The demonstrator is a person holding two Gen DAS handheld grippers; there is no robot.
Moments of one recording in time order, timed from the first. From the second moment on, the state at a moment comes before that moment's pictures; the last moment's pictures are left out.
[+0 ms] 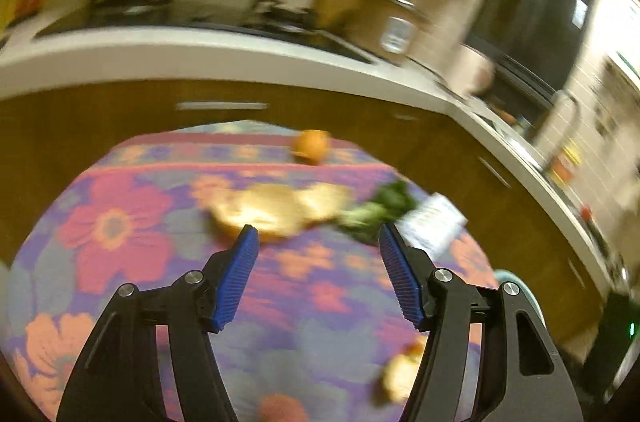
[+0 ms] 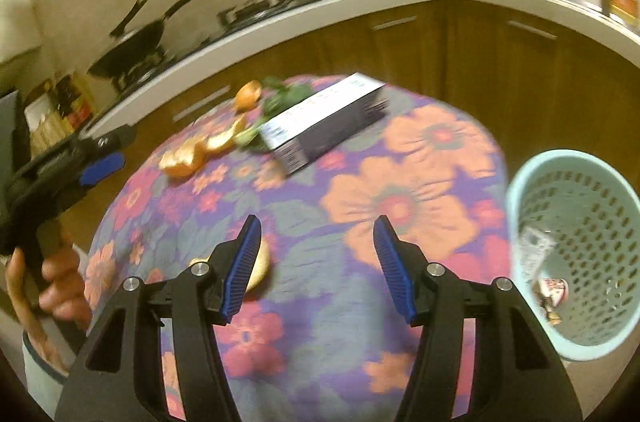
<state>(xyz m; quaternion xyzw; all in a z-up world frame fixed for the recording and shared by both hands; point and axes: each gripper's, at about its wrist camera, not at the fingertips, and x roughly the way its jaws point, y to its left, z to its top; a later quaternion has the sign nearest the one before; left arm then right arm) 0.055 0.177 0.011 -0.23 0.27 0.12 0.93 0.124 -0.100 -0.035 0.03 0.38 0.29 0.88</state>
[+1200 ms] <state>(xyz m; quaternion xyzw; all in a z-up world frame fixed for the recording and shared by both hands) 0.088 0.203 -0.050 -0.23 0.35 0.17 0.89 0.086 -0.031 -0.058 -0.11 0.38 0.34 0.86</state>
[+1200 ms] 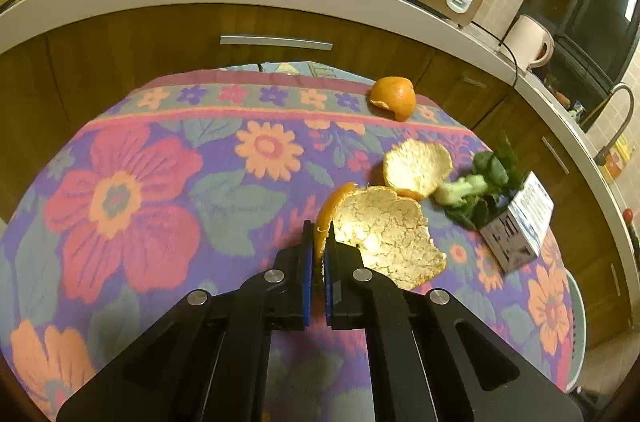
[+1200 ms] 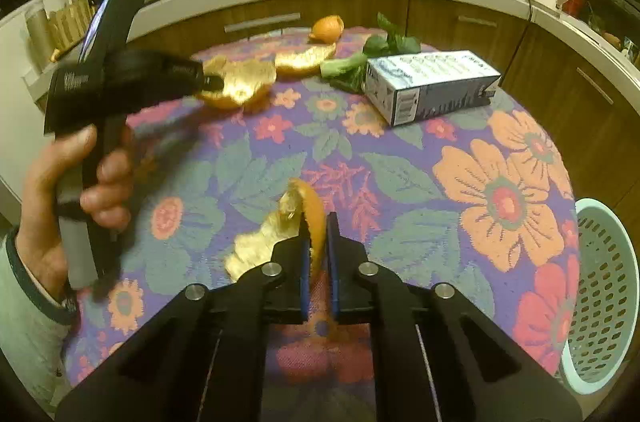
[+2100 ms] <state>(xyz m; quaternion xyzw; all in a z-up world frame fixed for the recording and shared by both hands) 0.073 0.051 -0.007 -0.13 0.30 -0.01 0.94 0.111 -0.168 -0.019 0.01 0.32 0.24 0.91</state>
